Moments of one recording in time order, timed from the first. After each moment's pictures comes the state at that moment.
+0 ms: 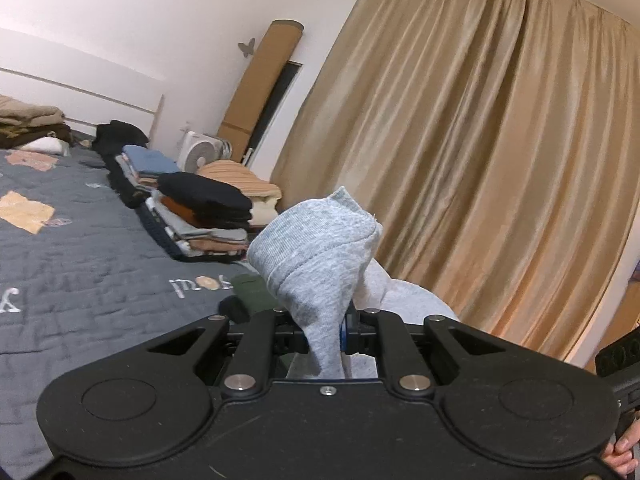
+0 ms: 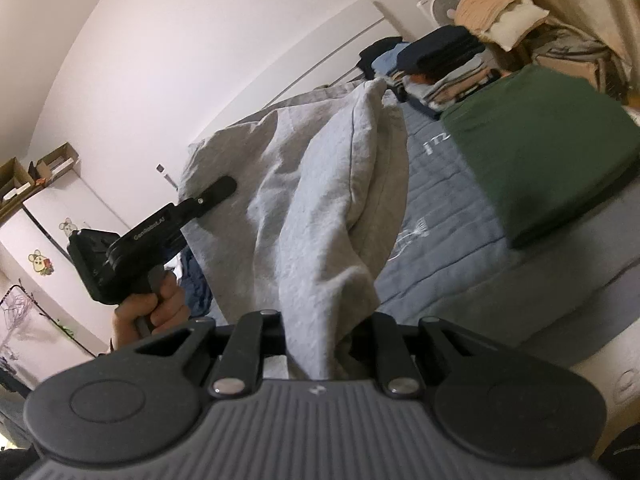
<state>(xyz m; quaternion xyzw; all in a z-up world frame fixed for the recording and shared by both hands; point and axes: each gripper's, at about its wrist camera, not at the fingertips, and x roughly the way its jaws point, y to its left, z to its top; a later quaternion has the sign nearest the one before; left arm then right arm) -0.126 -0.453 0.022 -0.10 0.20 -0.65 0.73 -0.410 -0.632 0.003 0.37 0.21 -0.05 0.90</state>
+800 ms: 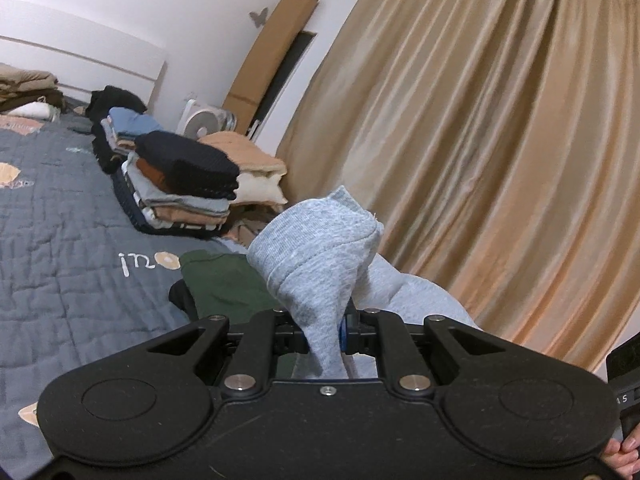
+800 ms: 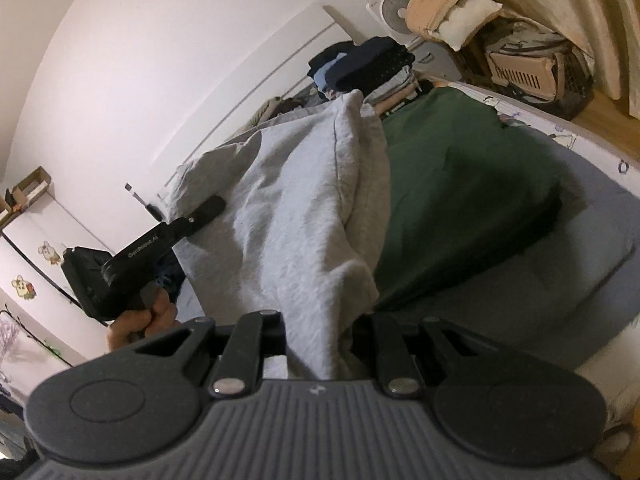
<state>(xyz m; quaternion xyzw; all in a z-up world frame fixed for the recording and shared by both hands) -0.160 -0.608 -0.025 -0.09 0.24 -0.62 0.75 -0.431 -0.814 -0.033 0.39 0.23 -0.07 0.89</state>
